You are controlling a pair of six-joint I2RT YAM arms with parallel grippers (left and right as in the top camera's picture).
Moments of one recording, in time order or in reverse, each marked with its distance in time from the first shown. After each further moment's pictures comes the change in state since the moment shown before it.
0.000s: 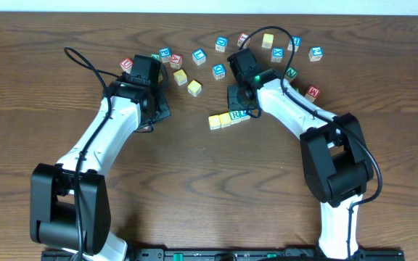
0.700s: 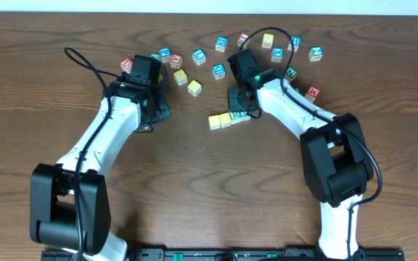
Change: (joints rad) left arm 0.000 0.000 0.000 0.000 0.000 0.000; right arm 0.003 0.000 0.000 -0.017 0.000 -0.026
